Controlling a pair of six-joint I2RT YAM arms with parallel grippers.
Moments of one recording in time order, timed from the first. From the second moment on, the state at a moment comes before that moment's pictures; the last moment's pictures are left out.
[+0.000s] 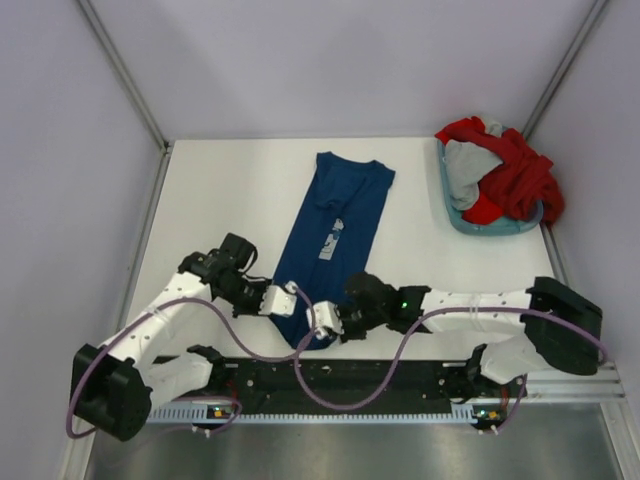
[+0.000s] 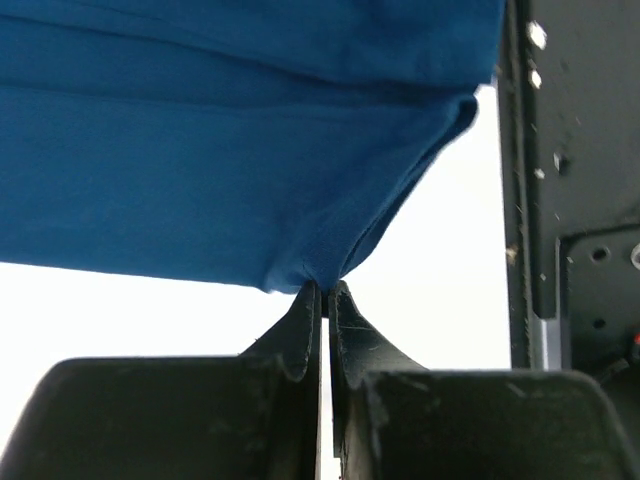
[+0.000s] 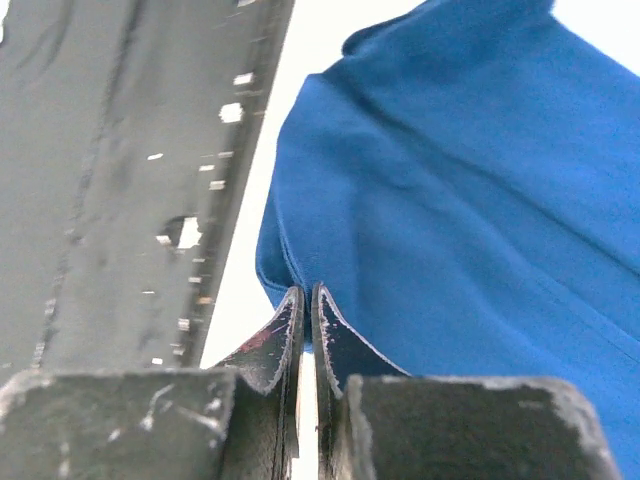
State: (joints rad) left arm -0.41 1.05 0.70 -1.03 0.50 1.36; right arm 1.20 1.43 0.69 -0.07 -0.39 -0.57
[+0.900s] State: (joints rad) left arm -0.38 1.89 1.49 -0.77 0.31 0.75; right arm 0.54 1.62 0.82 0.20 -0.43 -0.28
